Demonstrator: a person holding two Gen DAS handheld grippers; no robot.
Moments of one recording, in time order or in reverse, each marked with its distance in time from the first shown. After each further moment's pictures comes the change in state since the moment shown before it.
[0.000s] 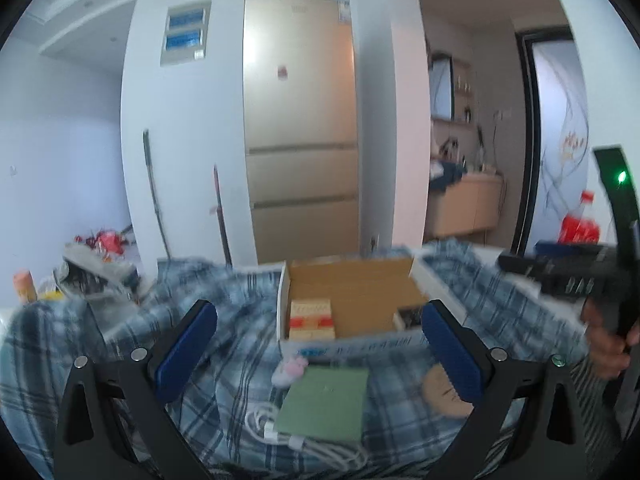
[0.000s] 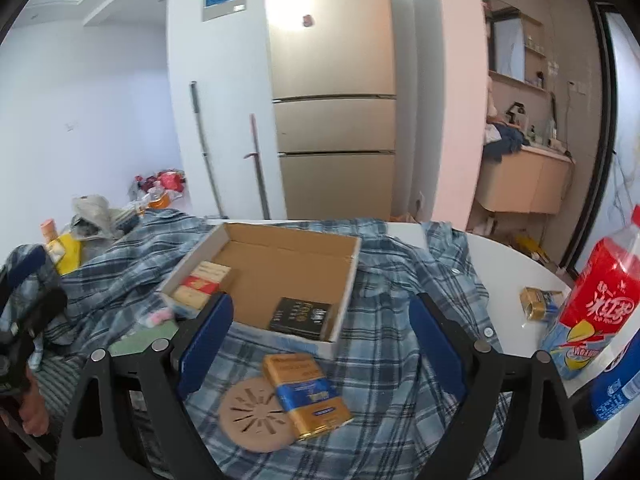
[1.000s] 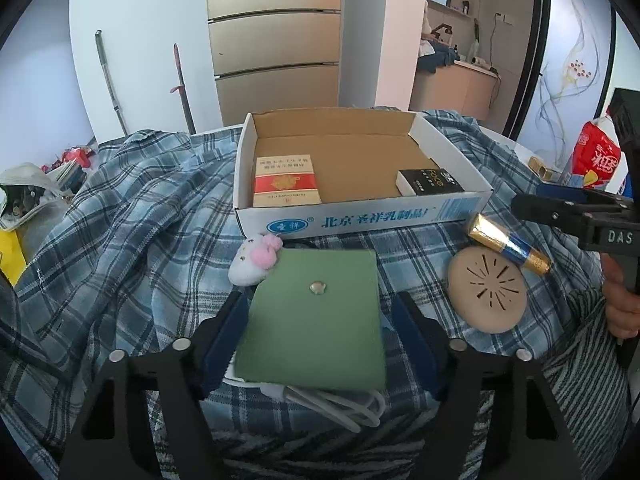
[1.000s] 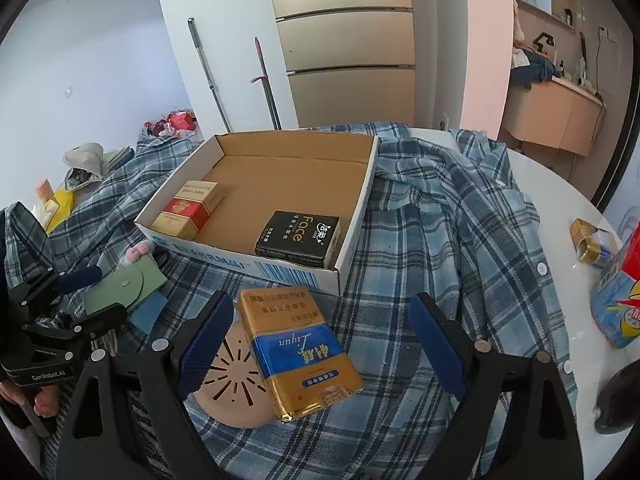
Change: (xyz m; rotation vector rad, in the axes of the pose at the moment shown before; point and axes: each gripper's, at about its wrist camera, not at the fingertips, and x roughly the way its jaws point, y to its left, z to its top) left arm 0.086 0.002 -0.049 0.019 0.470 -0.115; right arm 0.063 -0.005 -0.030 -0.001 0.281 0.111
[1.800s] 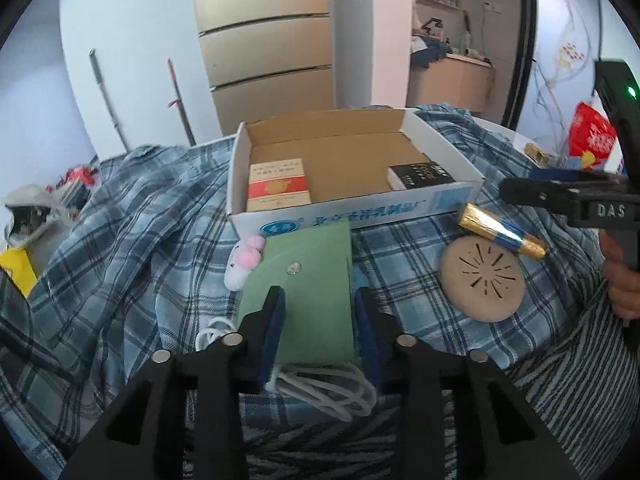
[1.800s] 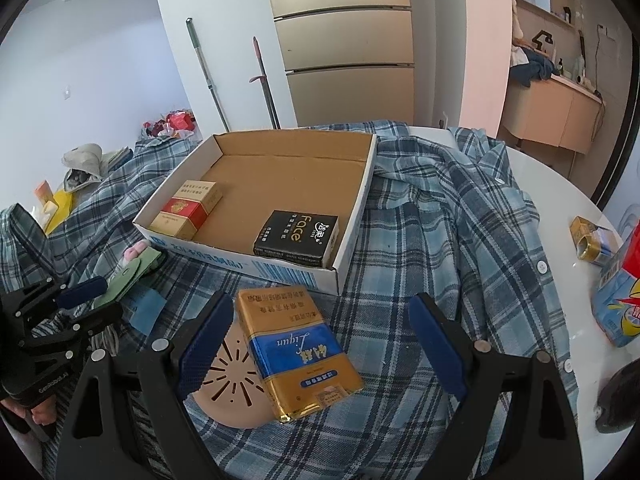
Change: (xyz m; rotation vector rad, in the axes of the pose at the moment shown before) left arm -0.005 -0.008 -0.001 0.032 -0.005 0.039; right arm 0.002 -0.004 0.000 0.016 0.002 0.000
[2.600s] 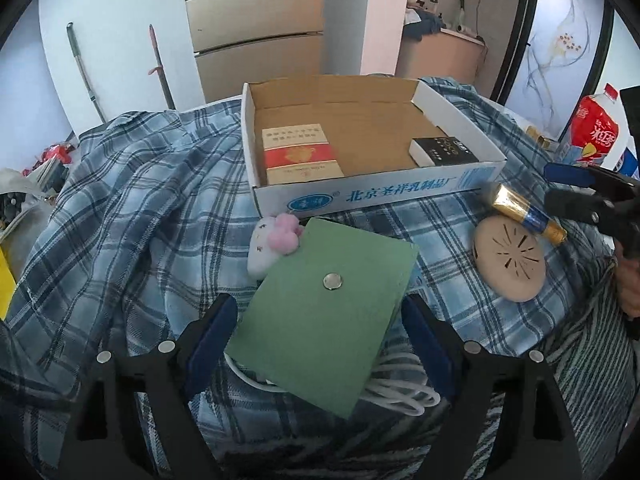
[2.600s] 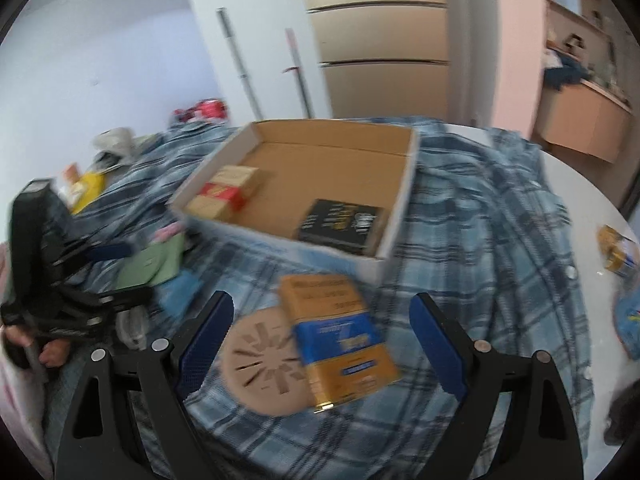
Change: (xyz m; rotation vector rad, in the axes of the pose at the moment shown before) left arm 0.023 0.037 0.007 0.026 0.121 -0.093; right arm -0.009 0.027 -0.007 -0.115 0.015 0.133
